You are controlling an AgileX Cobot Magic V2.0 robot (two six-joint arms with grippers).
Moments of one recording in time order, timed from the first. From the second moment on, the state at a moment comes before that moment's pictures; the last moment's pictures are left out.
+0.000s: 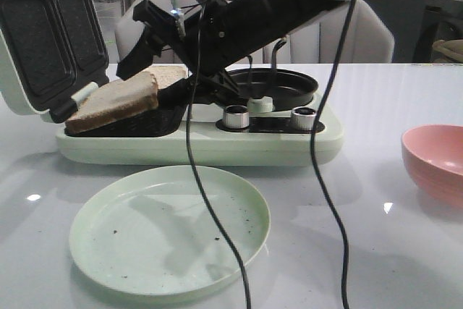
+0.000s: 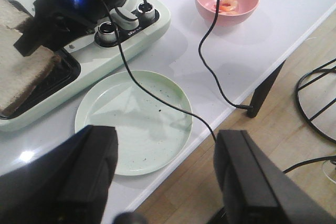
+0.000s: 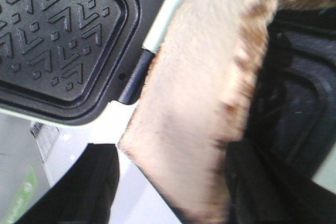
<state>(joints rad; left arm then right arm) -1.00 0.69 -0.84 0.18 0.83 -0.26 0.43 2.16 -1.62 1.29 0.64 -0.77</state>
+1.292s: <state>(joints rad) -1.00 0.69 -0.84 0.23 0.78 -0.26 0.39 0.96 -0.83 0.05 0.86 -0.11</state>
